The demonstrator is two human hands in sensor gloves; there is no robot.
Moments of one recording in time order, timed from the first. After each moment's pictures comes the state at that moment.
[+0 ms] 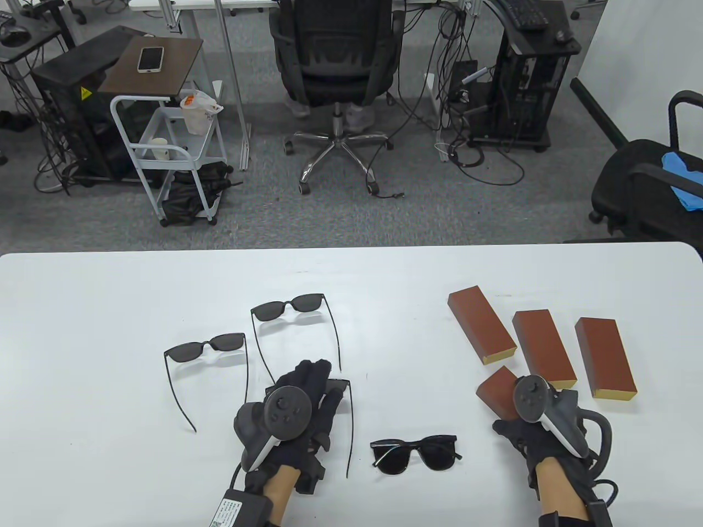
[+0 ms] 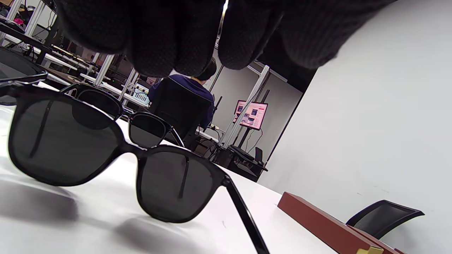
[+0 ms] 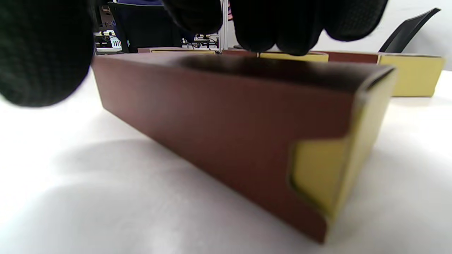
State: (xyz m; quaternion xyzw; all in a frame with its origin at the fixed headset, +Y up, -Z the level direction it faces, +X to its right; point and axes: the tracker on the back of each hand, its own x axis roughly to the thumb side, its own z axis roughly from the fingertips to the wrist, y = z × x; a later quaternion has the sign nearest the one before) left_hand -0.138 -0.705 -0.301 0.08 -0.05 0.24 0.97; right_hand 0.277 -0.739 -0.312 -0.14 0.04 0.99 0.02
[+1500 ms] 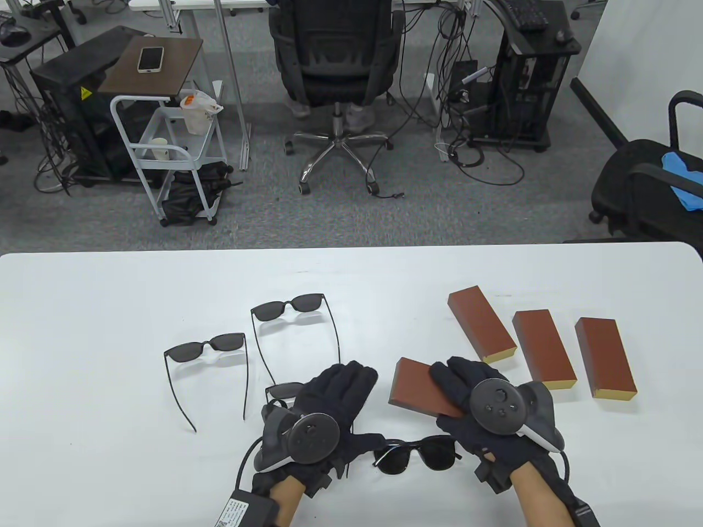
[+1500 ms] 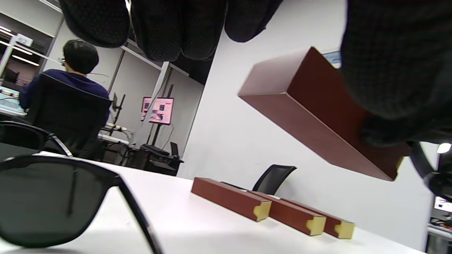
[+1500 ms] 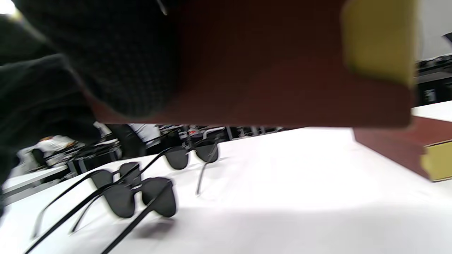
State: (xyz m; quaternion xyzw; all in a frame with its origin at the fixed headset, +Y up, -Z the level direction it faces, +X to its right) left_hand -0.097 -0.686 -0.282 0.13 -0.28 0.20 0.93; right_hand 0.169 -0.651 -0.288 0.19 -0.04 0.97 0.18
